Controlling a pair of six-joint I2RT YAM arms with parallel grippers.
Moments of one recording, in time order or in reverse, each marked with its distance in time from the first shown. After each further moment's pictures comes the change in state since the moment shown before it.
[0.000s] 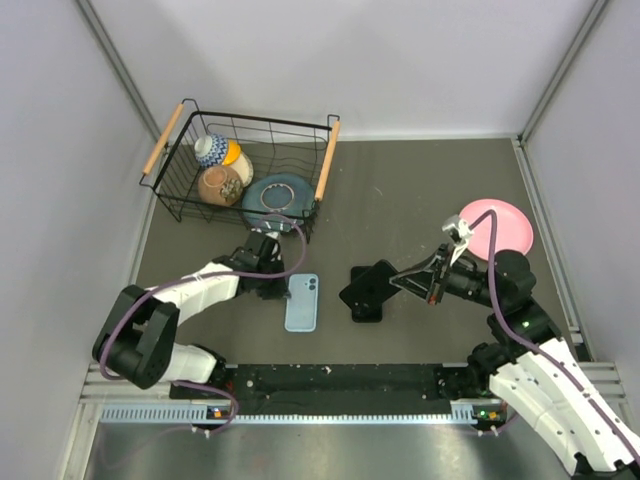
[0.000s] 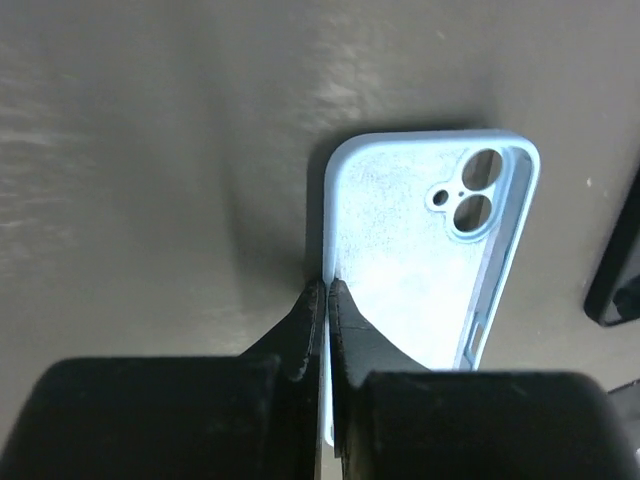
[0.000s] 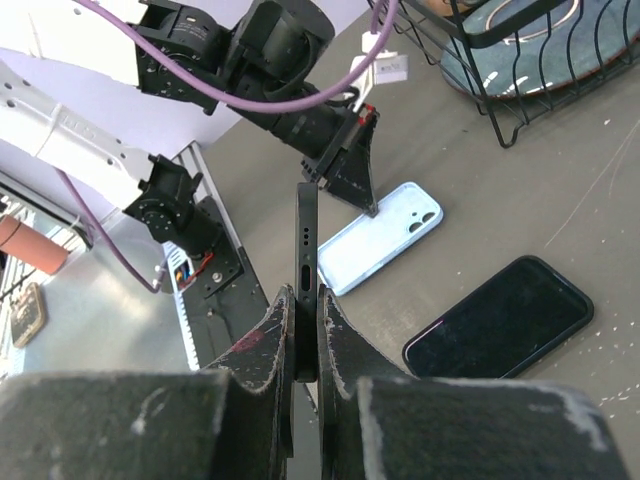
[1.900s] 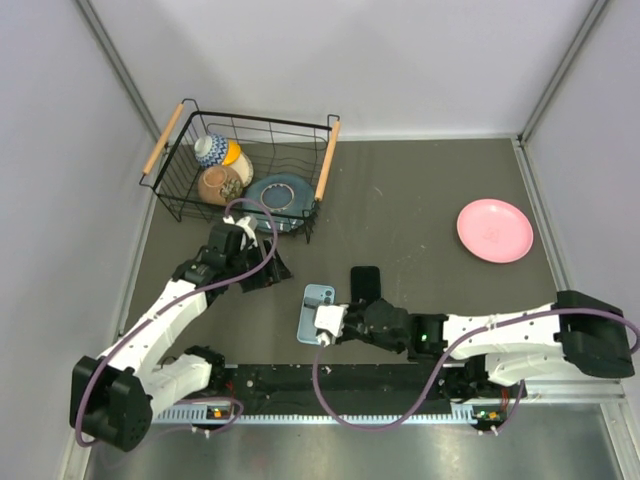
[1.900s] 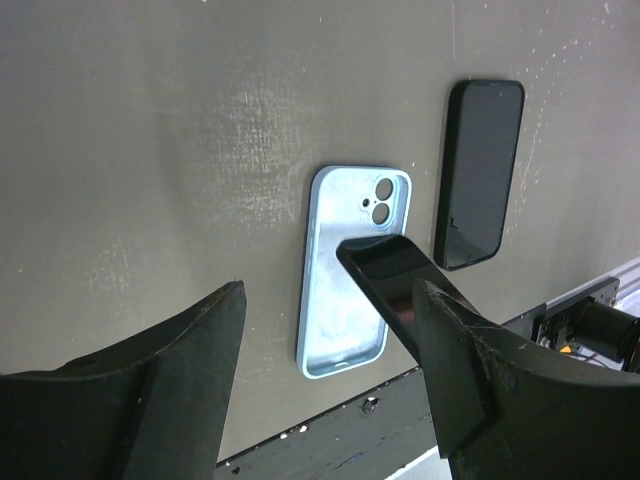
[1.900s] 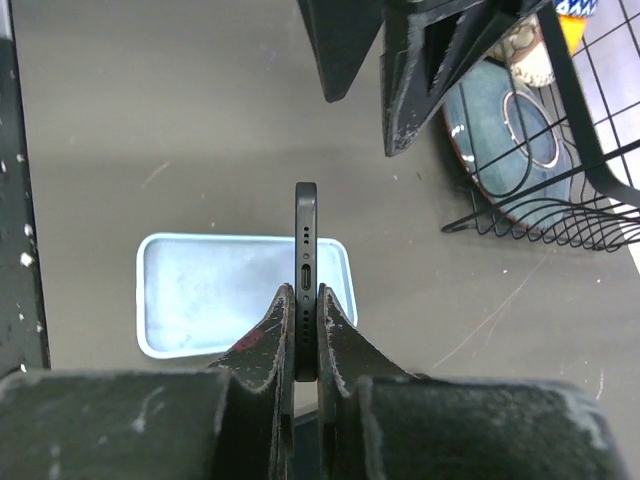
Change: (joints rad) left arm 0.102 -0.352 0.053 -0.179 0.148 -0.050; right arm 0.946 0.690 -0.008 0.505 0.957 -0.883
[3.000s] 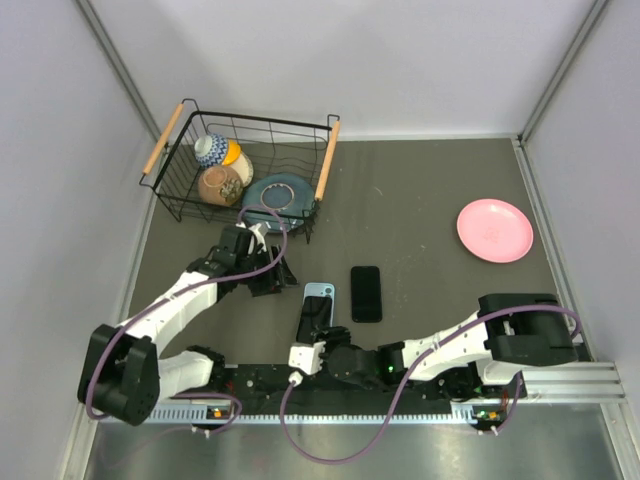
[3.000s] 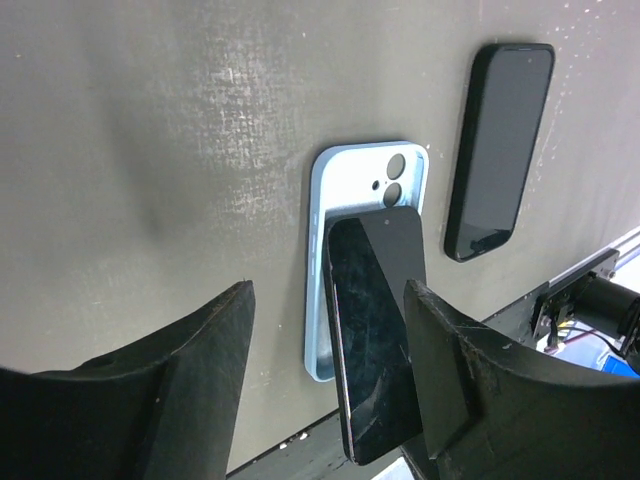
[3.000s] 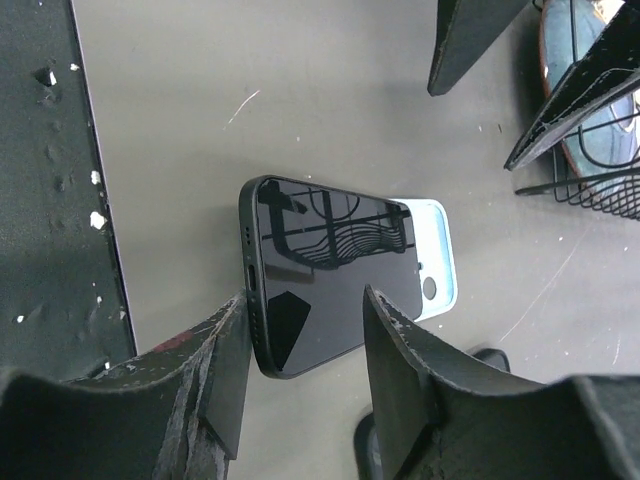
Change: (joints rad) left arm 0.000 0.134 -0.062 0.121 0.110 0.002; right arm 0.236 0.372 0.061 0.060 0.319 0.023
